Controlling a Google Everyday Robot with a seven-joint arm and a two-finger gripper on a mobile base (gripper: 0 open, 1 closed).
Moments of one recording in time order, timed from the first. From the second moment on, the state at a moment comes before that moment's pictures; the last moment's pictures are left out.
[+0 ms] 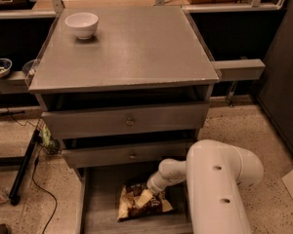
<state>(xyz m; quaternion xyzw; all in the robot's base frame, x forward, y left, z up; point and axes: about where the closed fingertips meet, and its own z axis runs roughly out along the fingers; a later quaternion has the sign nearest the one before) 0.582 0.001 0.188 -0.49 0.83 0.22 0.15</state>
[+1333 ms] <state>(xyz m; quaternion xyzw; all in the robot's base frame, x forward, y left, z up) 0.565 0.005 0.169 -0.50 0.83 0.22 0.13</state>
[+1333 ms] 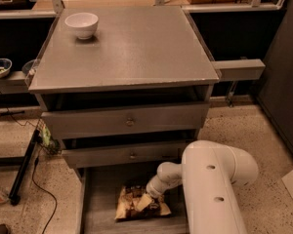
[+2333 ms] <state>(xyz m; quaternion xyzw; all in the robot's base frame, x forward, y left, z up) 0.565 0.005 0.169 -0.50 0.83 0.22 0.13</state>
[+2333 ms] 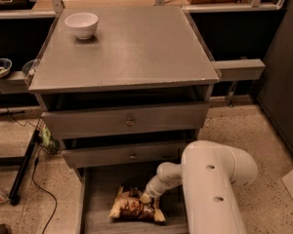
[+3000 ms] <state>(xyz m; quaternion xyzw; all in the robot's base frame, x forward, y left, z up) 0.563 0.009 0.176 -0.49 0.83 0.22 0.12</state>
